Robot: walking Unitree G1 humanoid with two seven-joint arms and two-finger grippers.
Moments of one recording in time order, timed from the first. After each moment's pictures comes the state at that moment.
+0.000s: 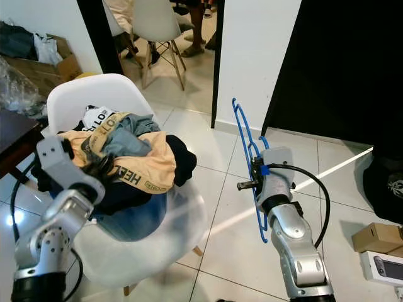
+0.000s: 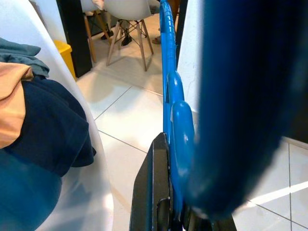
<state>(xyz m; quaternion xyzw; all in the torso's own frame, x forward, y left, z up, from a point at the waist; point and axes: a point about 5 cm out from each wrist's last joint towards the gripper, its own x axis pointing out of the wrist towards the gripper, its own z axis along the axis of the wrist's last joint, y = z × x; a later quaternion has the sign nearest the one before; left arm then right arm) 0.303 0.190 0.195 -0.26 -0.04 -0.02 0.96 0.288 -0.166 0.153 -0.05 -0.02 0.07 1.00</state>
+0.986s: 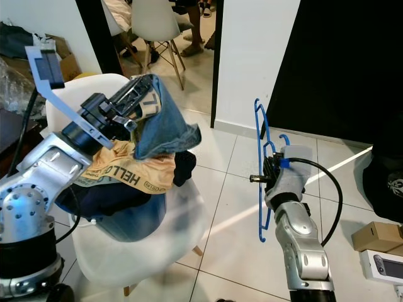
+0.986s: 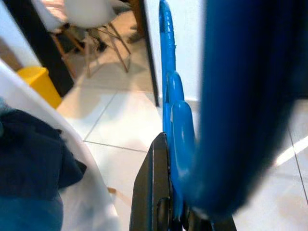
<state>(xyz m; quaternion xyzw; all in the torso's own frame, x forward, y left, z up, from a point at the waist) 0.284 0.127 0.258 -0.20 -0.08 -0.34 0.92 0.297 -0.184 0.149 0.06 0.00 0.00 1.00</state>
